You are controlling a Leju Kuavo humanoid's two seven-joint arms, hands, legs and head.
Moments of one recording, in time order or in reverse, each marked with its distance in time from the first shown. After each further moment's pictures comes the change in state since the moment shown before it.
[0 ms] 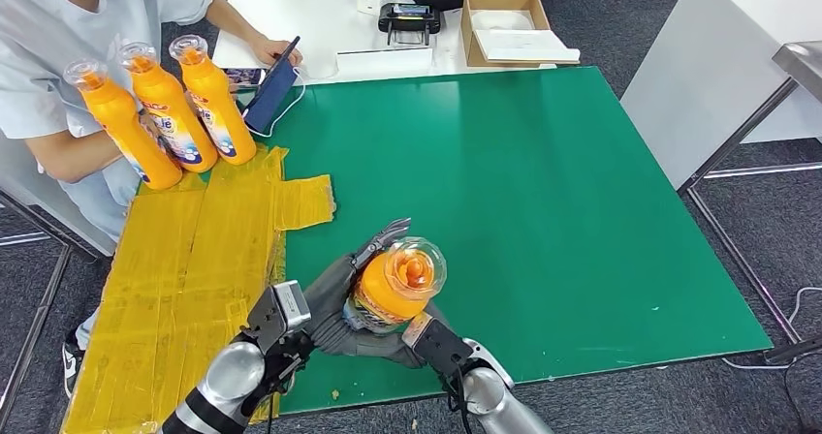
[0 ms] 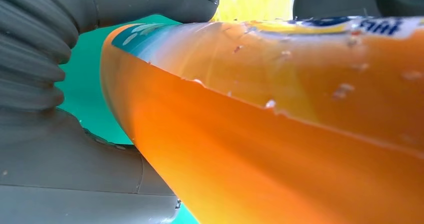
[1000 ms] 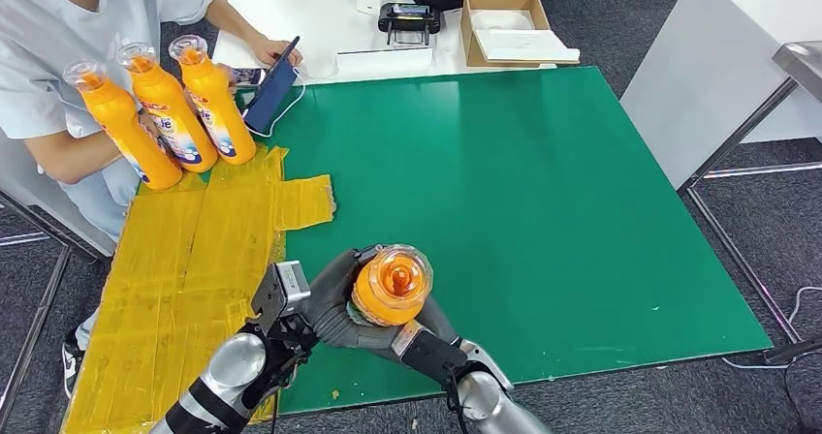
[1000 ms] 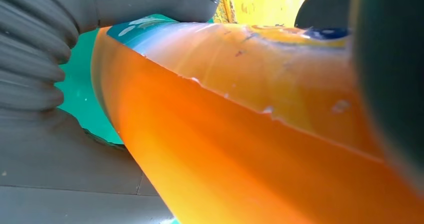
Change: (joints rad) left arm -0.033 0.000 -0.022 0.044 0.117 -0.008 0.031; right arm 0.000 -0.002 0.024 -0.005 0.073 -0.093 0.003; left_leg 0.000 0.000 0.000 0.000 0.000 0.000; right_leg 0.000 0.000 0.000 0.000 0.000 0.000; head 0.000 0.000
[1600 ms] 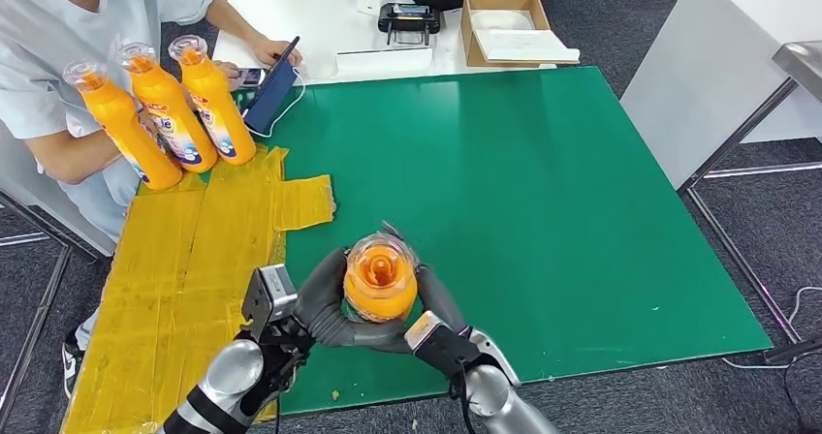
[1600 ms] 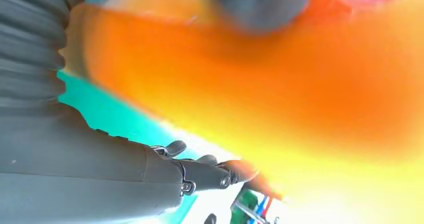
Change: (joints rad) left arm 0.030 0.000 0.041 -0.039 -0.019 0.083 -0.038; right arm 0.023 -0.020 -0.038 -0.156 -0.044 -0.090 -0.012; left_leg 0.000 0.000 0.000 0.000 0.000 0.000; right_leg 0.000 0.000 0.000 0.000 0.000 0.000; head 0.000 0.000
